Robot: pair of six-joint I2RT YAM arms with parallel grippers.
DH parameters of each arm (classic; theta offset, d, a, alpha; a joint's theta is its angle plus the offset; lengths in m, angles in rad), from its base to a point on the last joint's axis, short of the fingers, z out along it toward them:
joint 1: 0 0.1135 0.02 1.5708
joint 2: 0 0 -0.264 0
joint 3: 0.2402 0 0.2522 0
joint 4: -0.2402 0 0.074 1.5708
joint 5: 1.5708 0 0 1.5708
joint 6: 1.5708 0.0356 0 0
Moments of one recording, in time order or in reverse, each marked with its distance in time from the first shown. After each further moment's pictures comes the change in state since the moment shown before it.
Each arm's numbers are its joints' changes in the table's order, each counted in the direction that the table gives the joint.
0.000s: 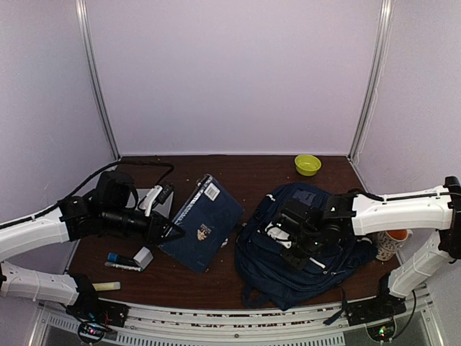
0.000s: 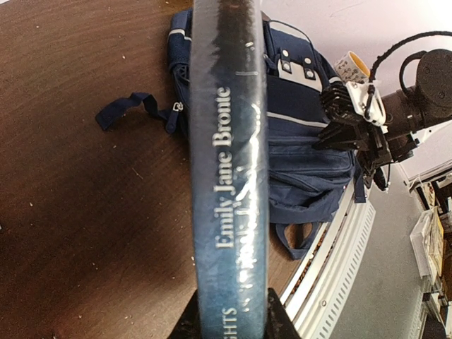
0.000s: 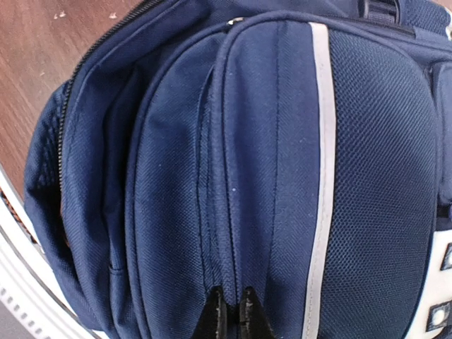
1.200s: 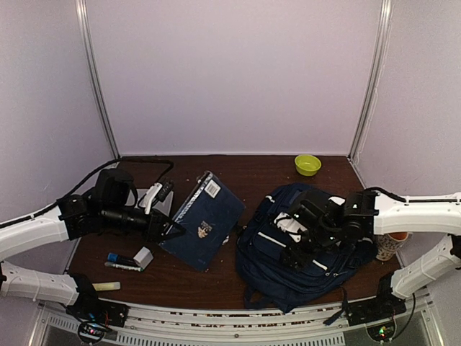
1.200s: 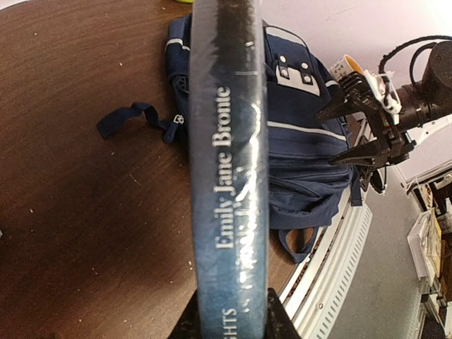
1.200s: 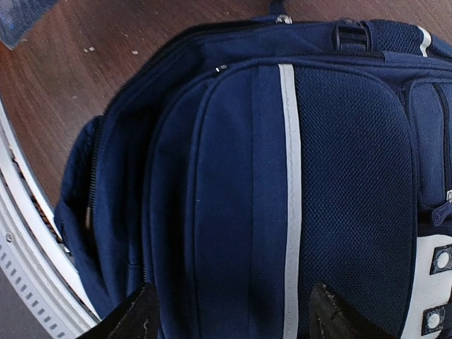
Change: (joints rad) left arm 0.000 -0.002 0.018 0.002 0.004 -0.001; right arm -0.028 0.153 -0.059 0.055 -0.051 -0.016
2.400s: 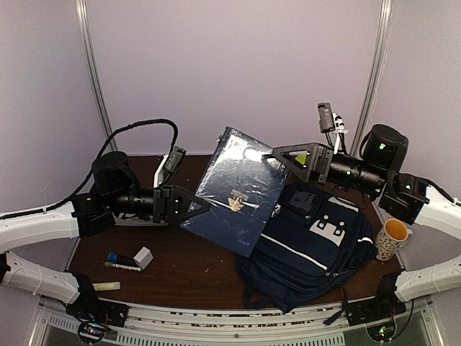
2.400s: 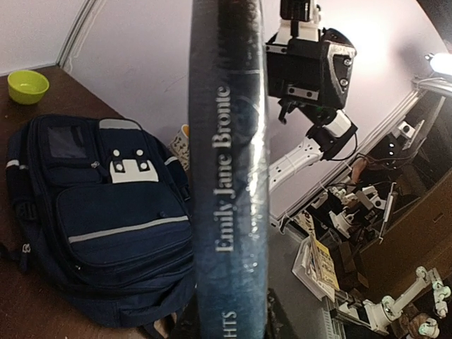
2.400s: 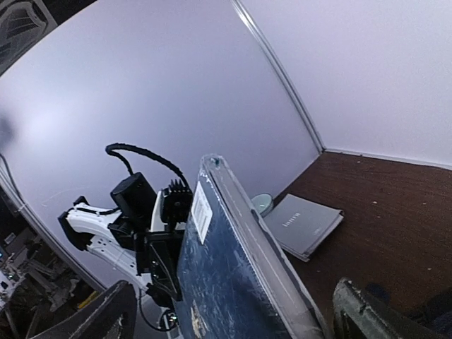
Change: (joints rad) left arm -0.082 -0.114 0.039 0.645 0.309 -0.297; right arm -0.188 0.275 0.048 0.833 -0.376 0.420
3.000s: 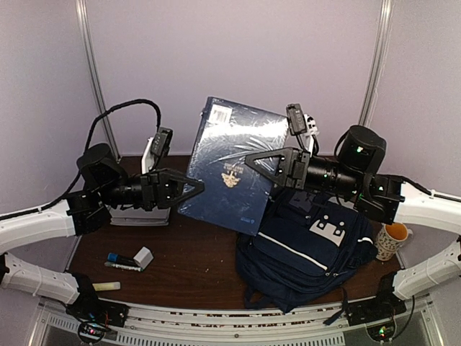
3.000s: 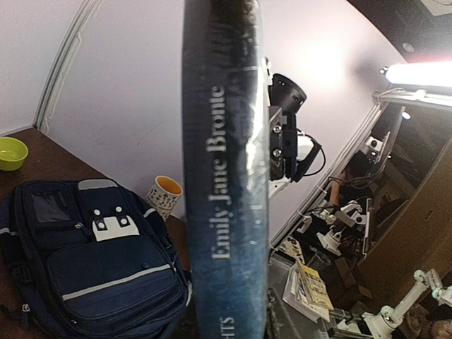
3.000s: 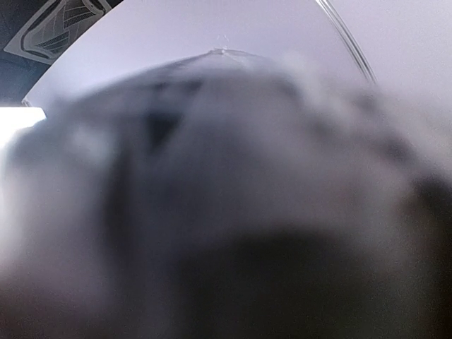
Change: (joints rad) left arm 0.005 0.025 0.019 0.143 0.017 -0.033; right arm 0.103 -0.157 0.039 0.200 -0.088 0.097
